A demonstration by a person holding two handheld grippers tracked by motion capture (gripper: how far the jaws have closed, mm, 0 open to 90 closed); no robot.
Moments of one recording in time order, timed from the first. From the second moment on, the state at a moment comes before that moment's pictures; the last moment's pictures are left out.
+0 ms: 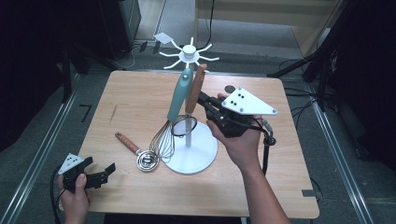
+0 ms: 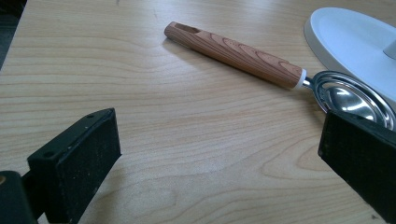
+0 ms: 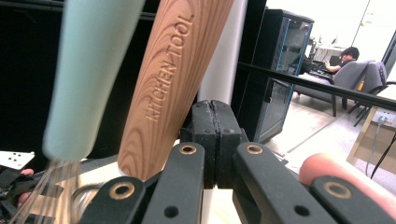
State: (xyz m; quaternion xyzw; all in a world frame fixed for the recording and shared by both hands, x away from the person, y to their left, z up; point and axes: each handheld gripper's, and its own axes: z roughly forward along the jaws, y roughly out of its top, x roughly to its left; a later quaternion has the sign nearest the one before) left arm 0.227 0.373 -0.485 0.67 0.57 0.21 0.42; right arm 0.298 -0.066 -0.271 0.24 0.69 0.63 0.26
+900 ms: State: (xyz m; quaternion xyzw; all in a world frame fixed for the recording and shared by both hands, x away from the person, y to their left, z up) left arm 0.228 0.373 -0.485 0.67 0.57 0.21 0.42; right arm 0.281 -0.030 -0.279 0.26 0.69 0.63 0.25
